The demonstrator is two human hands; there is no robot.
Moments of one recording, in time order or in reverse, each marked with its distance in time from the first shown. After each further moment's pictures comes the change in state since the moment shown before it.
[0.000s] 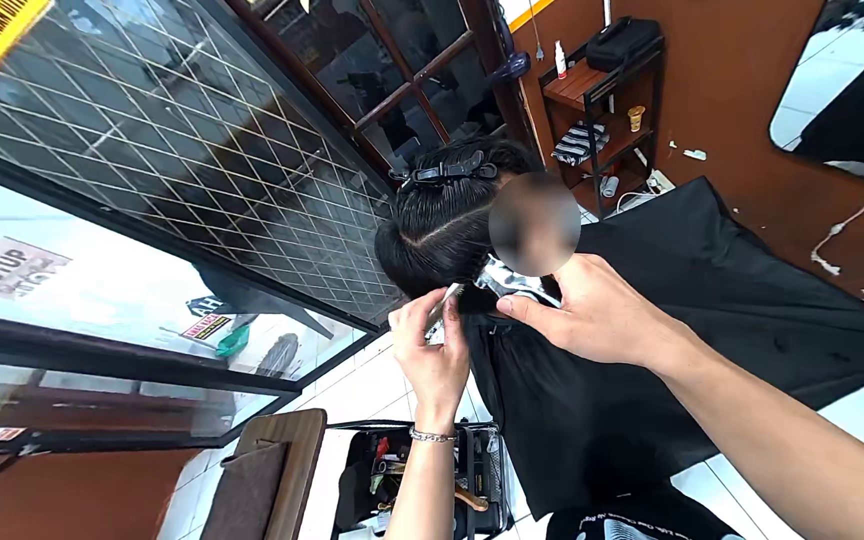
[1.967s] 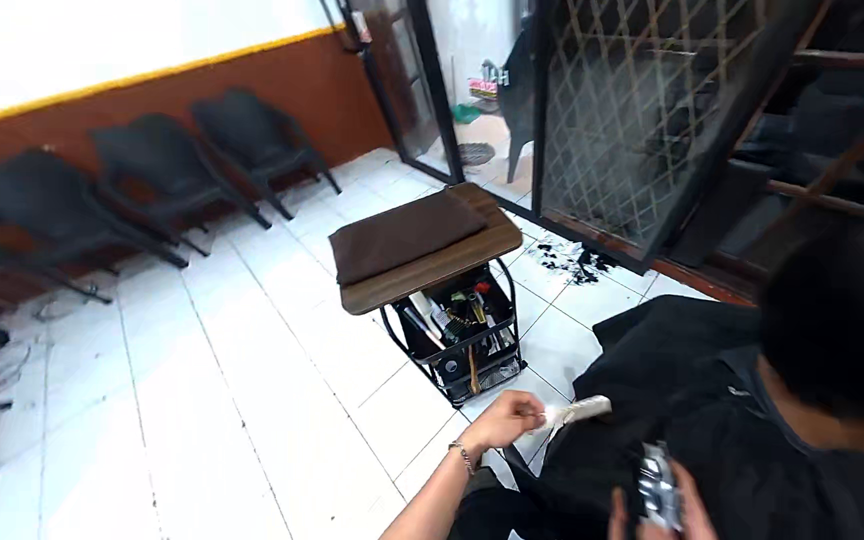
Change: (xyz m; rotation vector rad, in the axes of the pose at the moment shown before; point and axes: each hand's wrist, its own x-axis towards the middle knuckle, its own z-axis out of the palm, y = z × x) left_hand -0.264 -0.030 -0.112 -0.513 -0.265 -1.280; right_hand -0.116 0.006 0.110 1.119 -0.853 0.457
